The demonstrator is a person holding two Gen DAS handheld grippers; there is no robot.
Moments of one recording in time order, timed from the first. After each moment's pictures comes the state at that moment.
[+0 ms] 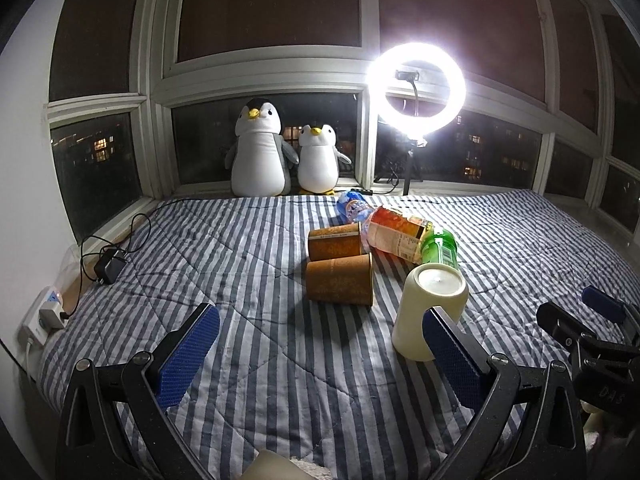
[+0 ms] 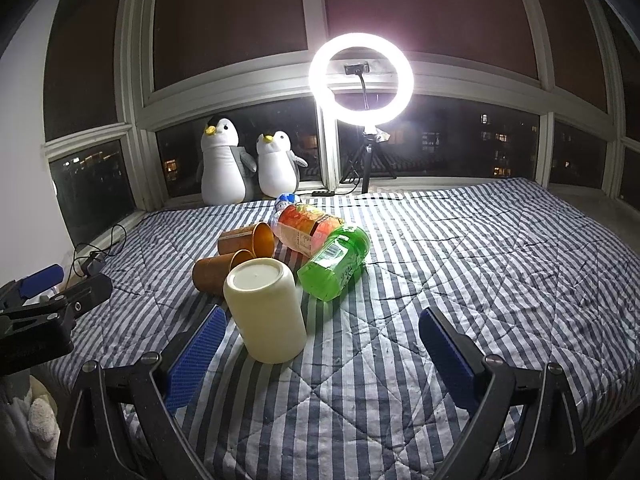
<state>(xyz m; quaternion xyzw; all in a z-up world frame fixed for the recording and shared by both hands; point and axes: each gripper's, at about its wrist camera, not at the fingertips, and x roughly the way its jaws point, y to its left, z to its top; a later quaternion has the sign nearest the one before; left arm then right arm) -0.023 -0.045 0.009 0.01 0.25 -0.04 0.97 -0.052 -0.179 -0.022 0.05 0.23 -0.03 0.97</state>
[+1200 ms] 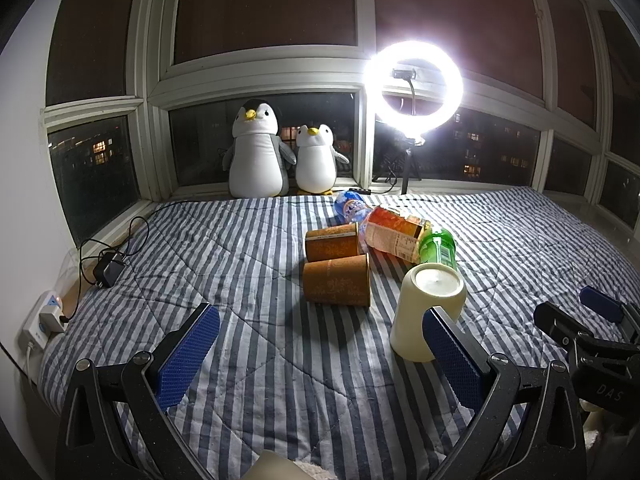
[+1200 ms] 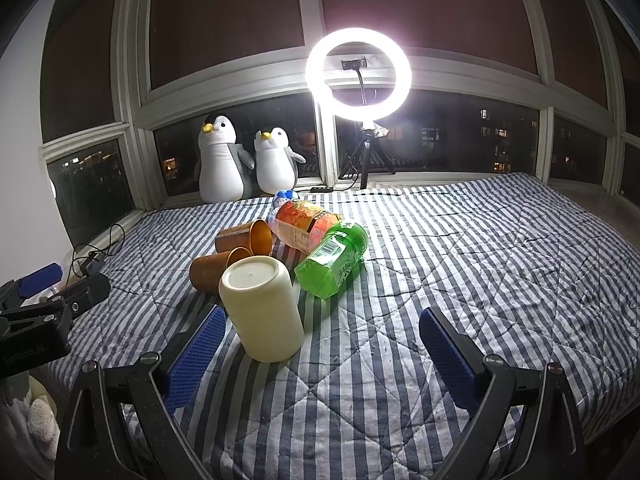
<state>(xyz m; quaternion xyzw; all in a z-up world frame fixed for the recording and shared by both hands) -0.021 -0.049 0.009 0.01 0.25 -0.04 0.97 -0.049 -0.182 -0.024 0.05 0.24 -0.03 0.97</state>
